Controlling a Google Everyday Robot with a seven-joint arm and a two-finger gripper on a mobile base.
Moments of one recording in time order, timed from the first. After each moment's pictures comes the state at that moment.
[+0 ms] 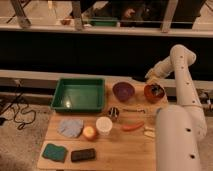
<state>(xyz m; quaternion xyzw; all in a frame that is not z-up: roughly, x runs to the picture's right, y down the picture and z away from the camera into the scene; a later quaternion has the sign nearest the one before) 0.289 -0.060 0.900 -0.22 -0.20 0.10 0.95</state>
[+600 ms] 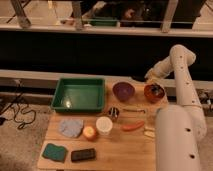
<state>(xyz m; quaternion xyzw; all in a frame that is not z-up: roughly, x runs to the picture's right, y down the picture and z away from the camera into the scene) 0.288 -0.061 0.900 -0.22 -0.20 0.10 0.95</state>
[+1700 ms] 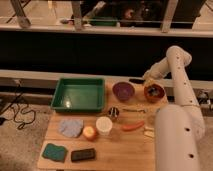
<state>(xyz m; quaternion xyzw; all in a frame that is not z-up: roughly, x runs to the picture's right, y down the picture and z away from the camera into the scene) 0.269 -0.050 0.902 -0.24 -0.22 0.08 0.94</state>
